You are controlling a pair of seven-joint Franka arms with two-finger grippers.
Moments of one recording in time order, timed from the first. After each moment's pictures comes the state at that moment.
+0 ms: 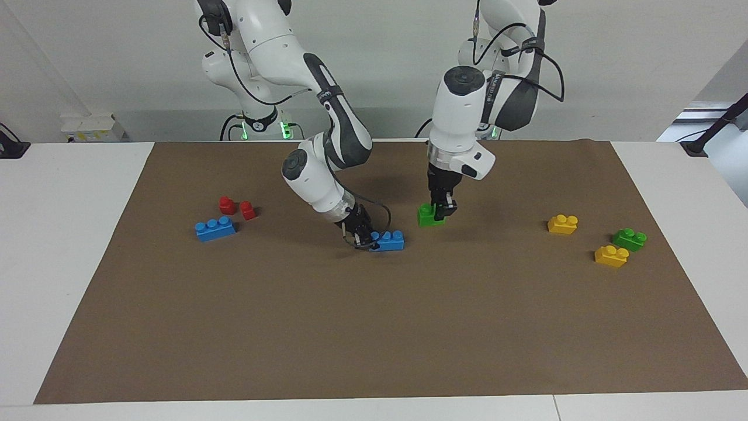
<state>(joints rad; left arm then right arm) -0.52 0.12 0.04 -1.84 0.05 2.06 -2.05 0.50 0.40 0.03 -1.96 0.78 2.55 1.43</state>
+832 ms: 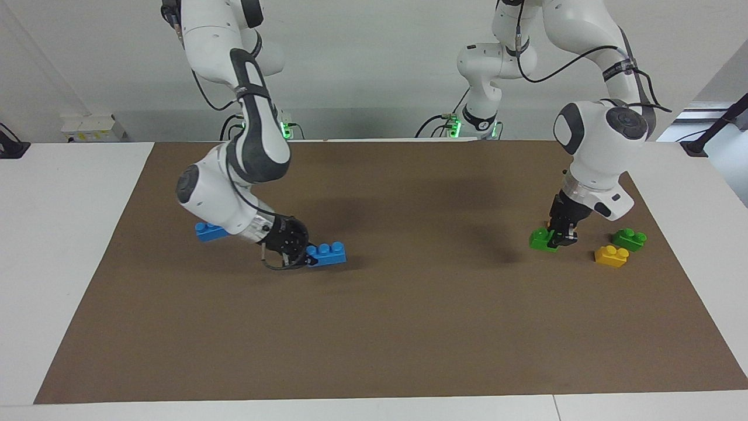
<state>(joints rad) -0.05 0.19 0.04 -1.92 0.00 2.22 -1.26 0.08 0.38 0.00 -1.75 0.67 2.05 1.17</state>
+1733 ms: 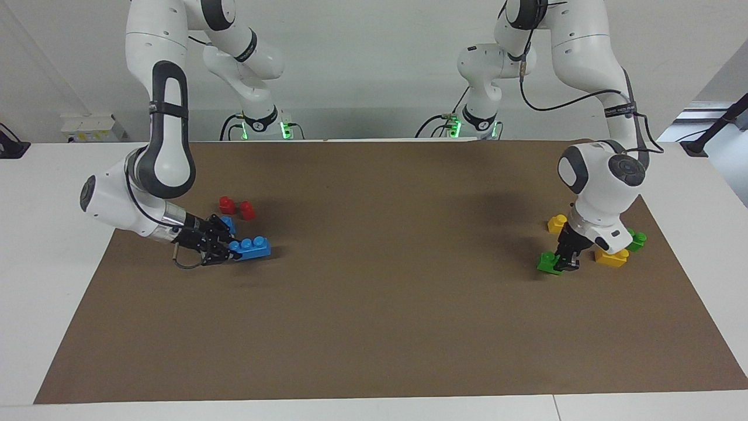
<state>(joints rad) -0.01 0.34 0.03 -1.92 0.00 2.35 -1.12 -0.17 0.36 0.00 -1.88 0.62 1.98 0.96</state>
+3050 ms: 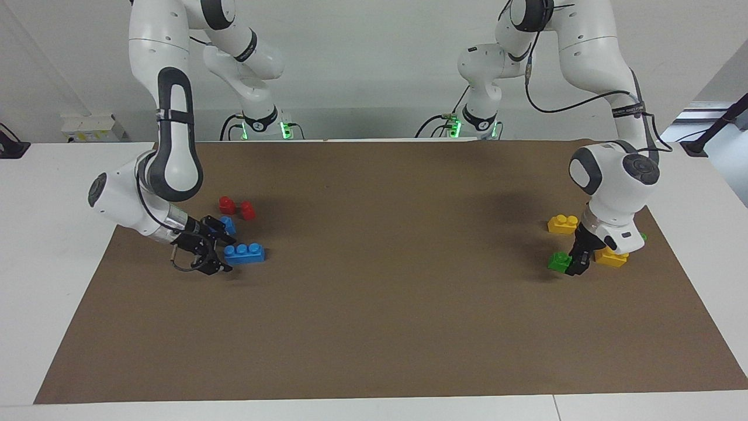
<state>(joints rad) 0.04 0.35 0.03 -1.89 -0.01 2.38 -0.85 -0.16 0.35 0.00 -1.96 0.61 2.11 0.96</state>
